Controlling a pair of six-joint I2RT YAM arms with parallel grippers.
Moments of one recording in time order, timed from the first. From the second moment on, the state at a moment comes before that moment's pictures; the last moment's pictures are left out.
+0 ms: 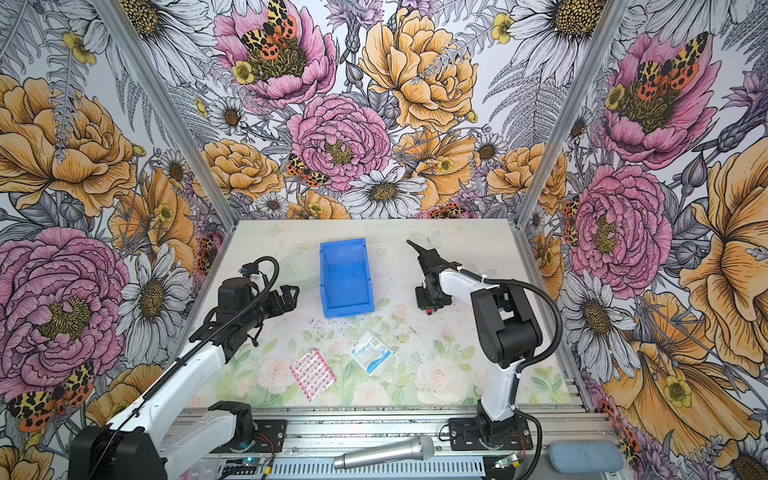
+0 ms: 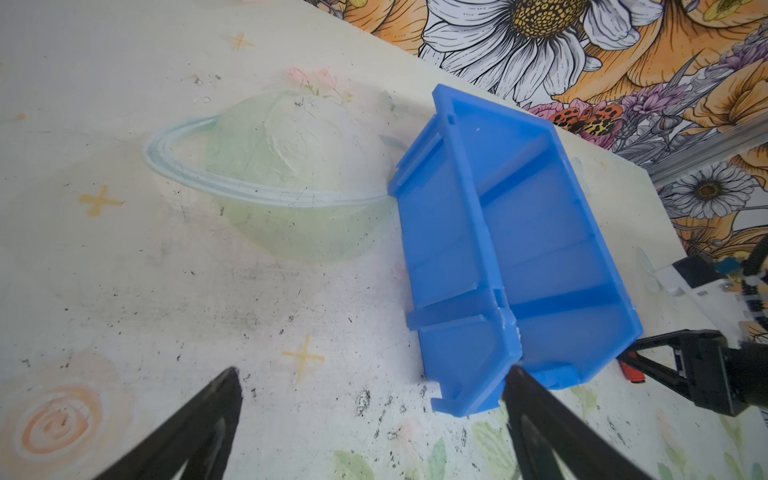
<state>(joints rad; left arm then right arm) -0.13 1.01 0.58 -0.18 0.12 -0.41 0.32 1.86 1.18 -0.64 -0.03 0.19</state>
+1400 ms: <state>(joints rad) -0.13 0.89 0.50 -0.19 0.10 -0.45 0.71 1.82 1.66 -0.65 -0.17 0.46</state>
